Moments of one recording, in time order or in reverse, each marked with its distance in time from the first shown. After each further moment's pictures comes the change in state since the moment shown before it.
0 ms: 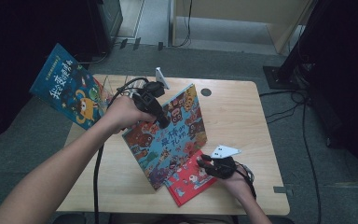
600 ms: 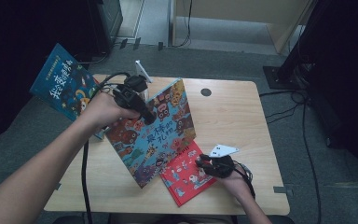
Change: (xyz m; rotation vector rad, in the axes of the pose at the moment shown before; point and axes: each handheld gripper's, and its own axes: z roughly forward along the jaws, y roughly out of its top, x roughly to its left) left arm 0.013 -0.036 -0.046 -0.071 0.021 -0.032; right arm 0.000 0.003 0.006 0.012 0.011 0.006
